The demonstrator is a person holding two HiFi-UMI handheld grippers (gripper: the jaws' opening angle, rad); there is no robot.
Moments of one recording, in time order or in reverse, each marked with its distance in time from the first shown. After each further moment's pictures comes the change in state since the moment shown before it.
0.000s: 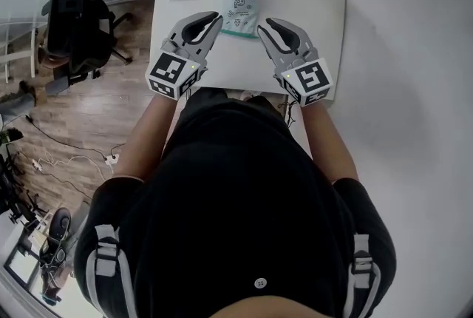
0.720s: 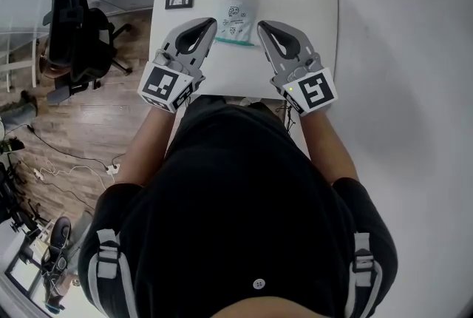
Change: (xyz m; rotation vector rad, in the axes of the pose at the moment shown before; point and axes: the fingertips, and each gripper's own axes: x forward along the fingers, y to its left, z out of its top) left arm -0.013 -0.018 0.052 0.020 -0.130 -0.001; right arm -0.027 0.009 0.080 -0.084 -0.209 0.007
